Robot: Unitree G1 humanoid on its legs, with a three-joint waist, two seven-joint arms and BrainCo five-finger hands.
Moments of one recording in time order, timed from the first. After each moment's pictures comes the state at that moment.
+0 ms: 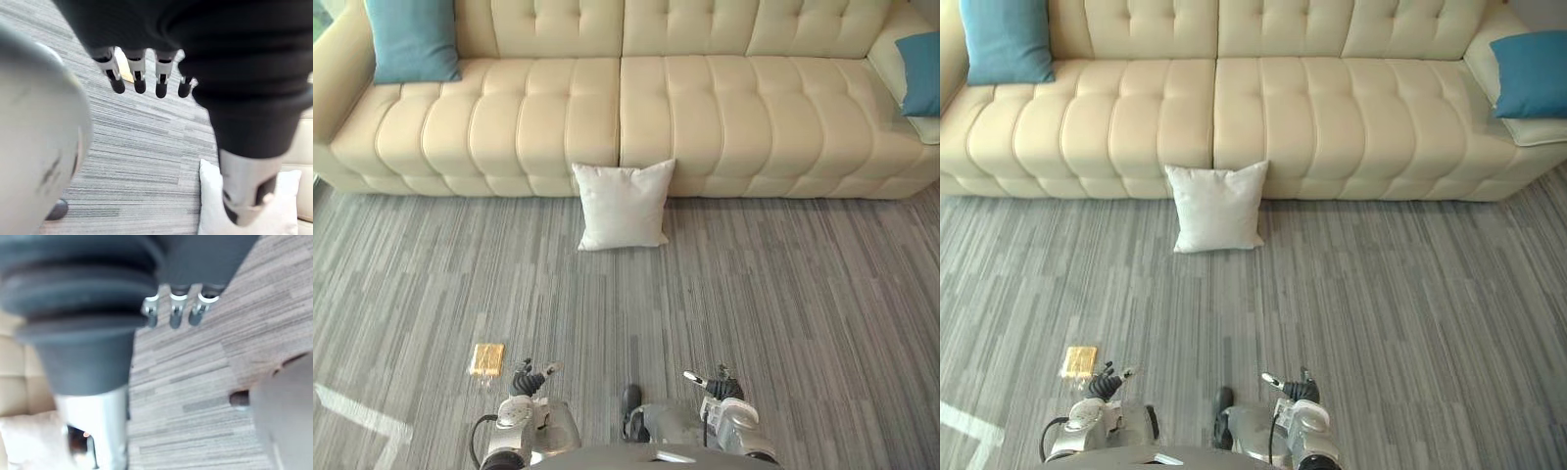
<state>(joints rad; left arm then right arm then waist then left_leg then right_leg) 0.04 -0.05 0.25 0.84 0.03 -0.02 0.12 0.04 0.01 -0.28 0.82 0.05 -0.01 -0.15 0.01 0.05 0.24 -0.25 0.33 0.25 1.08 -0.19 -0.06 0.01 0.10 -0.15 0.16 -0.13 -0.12</state>
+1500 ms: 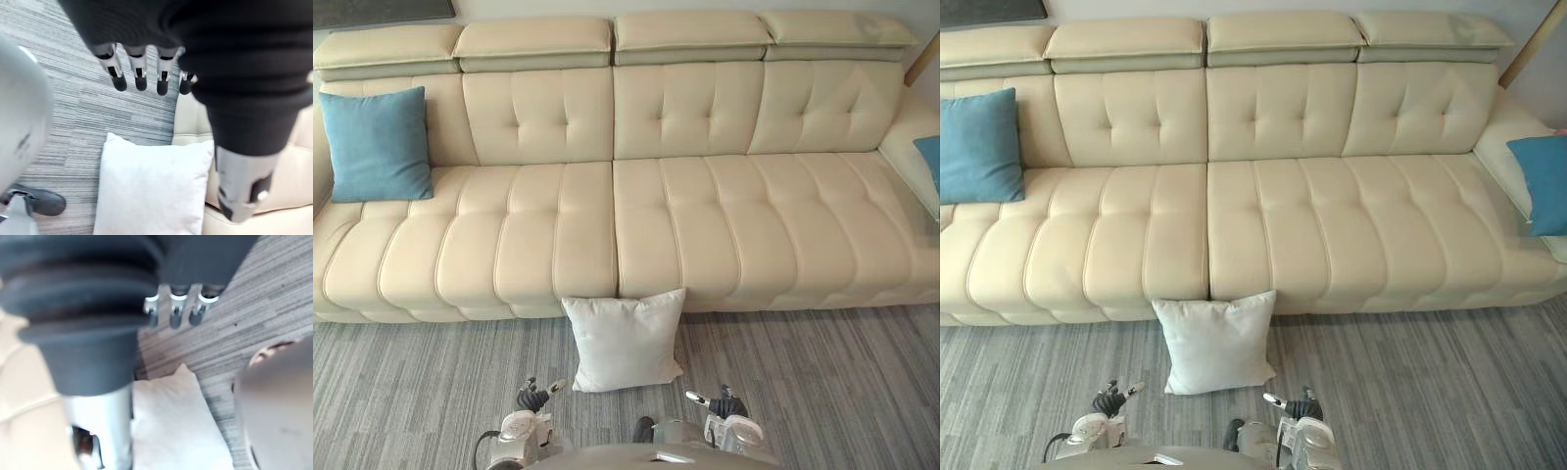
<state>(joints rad) 0.04 -0.07 0.26 0.94 0.05 -0.02 0.10 0.08 0.00 -0.27 0.84 0.01 0.00 -0.13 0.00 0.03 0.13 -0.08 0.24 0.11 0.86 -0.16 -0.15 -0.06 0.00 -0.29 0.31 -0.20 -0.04</state>
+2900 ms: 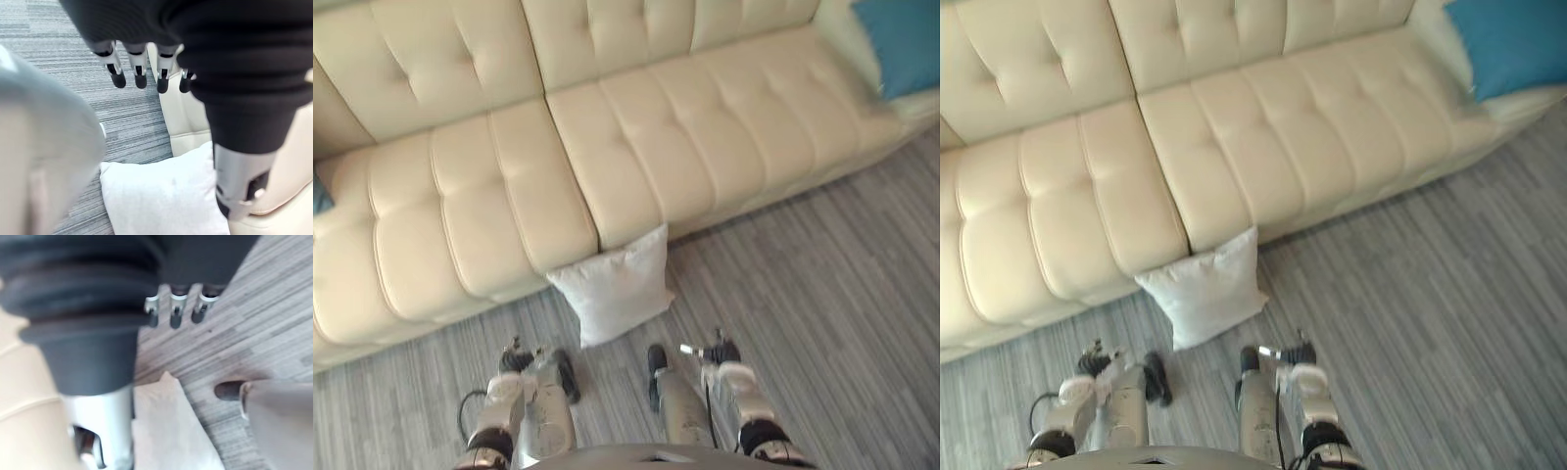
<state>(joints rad) -0.11 0.05 0.17 0.83 -0.07 -0.02 0.17 -0.15 -0.10 -0.16 0.73 -0.04 0.01 -0.19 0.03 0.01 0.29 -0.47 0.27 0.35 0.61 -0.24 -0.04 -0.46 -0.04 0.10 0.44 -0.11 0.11</state>
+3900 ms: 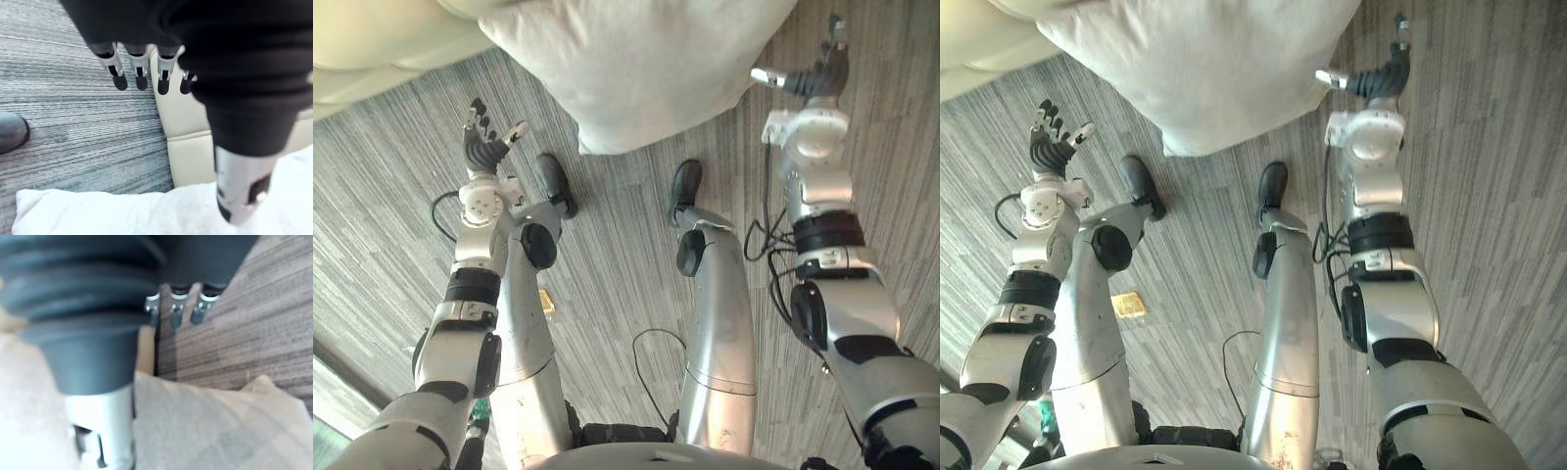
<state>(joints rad) -0.78 0.26 0.07 0.56 -0.28 -0.09 0.26 -1.12 -0.47 0.00 0.64 0.09 0.00 -0.40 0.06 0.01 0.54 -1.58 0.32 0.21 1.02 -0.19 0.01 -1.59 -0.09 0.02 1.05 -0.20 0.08</state>
